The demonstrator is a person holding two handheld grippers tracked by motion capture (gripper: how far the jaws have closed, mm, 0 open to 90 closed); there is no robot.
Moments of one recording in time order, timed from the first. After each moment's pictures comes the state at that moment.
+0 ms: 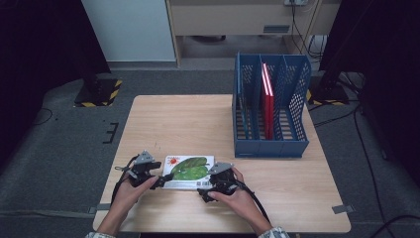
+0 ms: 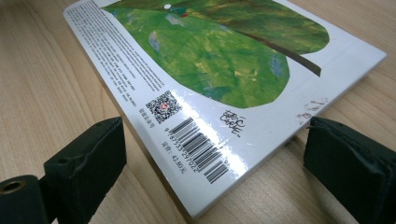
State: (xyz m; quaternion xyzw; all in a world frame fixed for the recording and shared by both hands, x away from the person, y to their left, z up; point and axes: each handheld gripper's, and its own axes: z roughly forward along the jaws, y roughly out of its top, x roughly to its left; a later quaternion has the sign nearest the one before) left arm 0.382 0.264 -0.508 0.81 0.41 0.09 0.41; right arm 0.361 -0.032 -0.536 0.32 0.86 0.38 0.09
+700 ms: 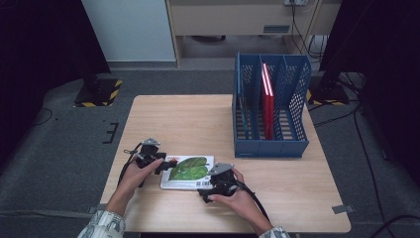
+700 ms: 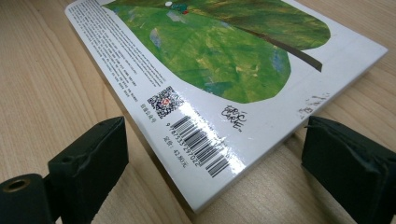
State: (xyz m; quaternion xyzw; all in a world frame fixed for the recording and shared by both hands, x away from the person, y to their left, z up) left arm 0.438 0.259 -0.523 0.81 0.43 0.03 0.38; right arm 0.359 -0.033 -0.536 0.31 0.86 0.39 0.09
